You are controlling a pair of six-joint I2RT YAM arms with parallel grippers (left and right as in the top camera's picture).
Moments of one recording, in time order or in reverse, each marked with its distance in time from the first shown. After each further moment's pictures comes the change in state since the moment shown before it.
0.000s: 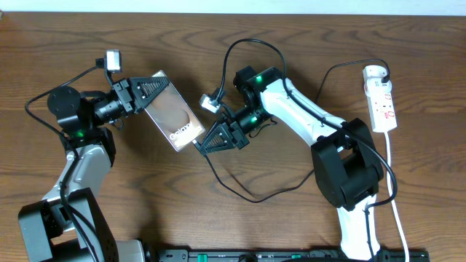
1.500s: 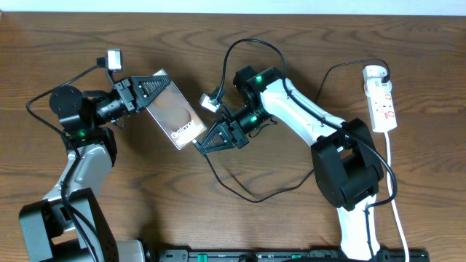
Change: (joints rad) left arm -0.014 0.000 0.000 0.000 -0.019 0.009; right arm 0.000 0.000 0.000 0.008 -0.011 0.028
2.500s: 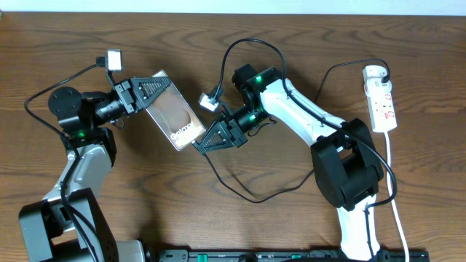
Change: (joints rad) left arm 0.004 0.000 0.000 0.026 0.032 0.041; right arm 0.000 0.000 0.000 0.056 0.014 0.080
